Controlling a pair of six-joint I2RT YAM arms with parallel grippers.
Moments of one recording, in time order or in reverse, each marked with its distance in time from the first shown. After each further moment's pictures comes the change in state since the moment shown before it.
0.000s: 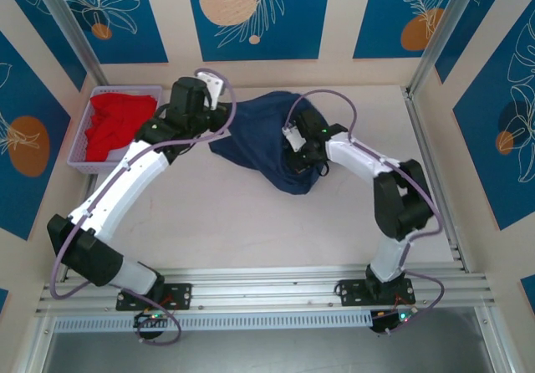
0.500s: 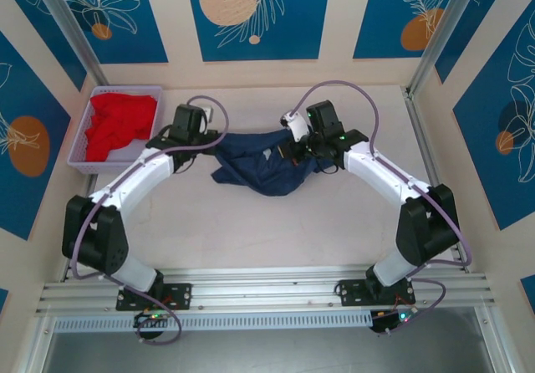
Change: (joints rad) left arm 0.105 0.078 -0.338 0.178 0.087 -0.130; right arm -0.009 -0.204 -0.090 0.247 -0.288 0.039
